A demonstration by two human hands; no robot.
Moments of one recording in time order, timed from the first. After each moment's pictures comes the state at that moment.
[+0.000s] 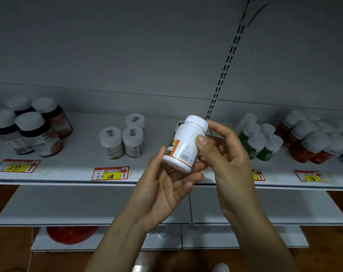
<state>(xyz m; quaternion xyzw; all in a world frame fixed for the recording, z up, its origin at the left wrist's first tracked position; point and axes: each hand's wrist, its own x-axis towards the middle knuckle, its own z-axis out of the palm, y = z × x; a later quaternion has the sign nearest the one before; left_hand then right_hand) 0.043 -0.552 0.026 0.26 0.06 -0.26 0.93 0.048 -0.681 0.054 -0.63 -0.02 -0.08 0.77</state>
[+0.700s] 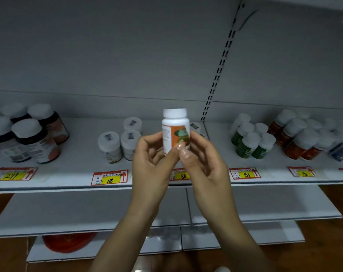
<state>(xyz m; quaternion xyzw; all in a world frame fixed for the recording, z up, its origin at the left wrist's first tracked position) 0.050 -0.560 0.031 0.54 0.02 0.11 0.83 0.031 -0.656 0.040 -0.69 -0.05 -0.09 0.71</state>
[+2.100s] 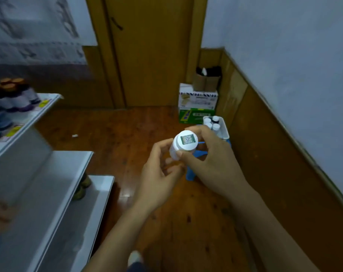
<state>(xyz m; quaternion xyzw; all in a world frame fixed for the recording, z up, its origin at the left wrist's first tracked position) -0.308 -1.140 0.000 0.48 -0.56 -0.44 0.52 -0.449 -1.163 0.042 -0.73 0.49 -0.38 0.28</state>
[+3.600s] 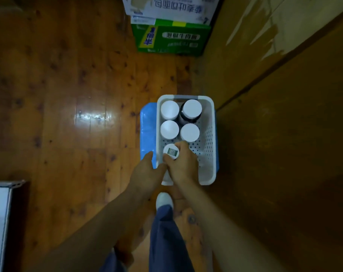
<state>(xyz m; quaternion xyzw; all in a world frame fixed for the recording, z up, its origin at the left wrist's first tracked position) -0.554 -1.798 -0.409 0.74 -0.38 -0.55 0.08 -0.655 -1.818 -0.432 -0.45 0.77 -0.09 0.44</state>
